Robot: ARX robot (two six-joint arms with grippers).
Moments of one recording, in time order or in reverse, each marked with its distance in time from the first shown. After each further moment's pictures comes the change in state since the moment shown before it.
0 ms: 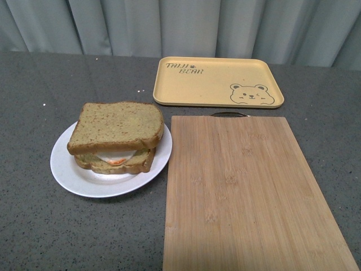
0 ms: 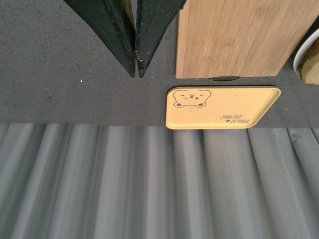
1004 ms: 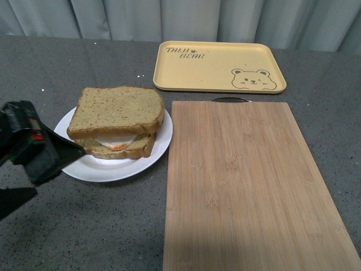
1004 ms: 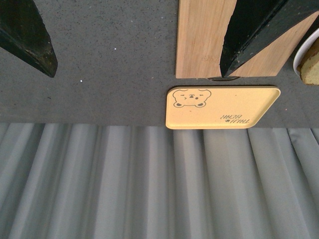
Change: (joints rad) left arm -0.203 1.455 0.302 0.404 0.175 -0.741; right arm -0.001 -0.001 0.000 0.000 0.000 0.001
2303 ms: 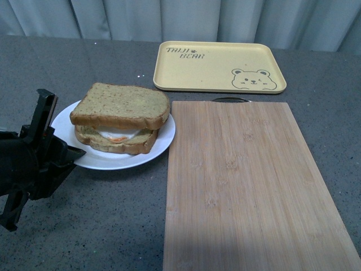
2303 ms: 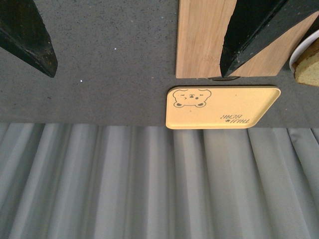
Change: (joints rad) left arm 0.060 0.484 0.134 0.421 0.008 -0.499; right arm 0.000 0.000 0.000 0.000 0.000 0.000
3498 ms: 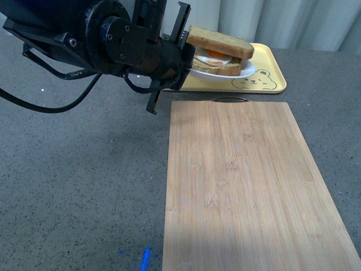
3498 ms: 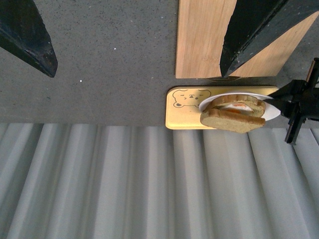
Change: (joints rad) left arm -0.255 0.407 0.980 -0.449 -0.129 -0.169; right arm 0.000 0.000 0.000 0.000 0.000 0.000
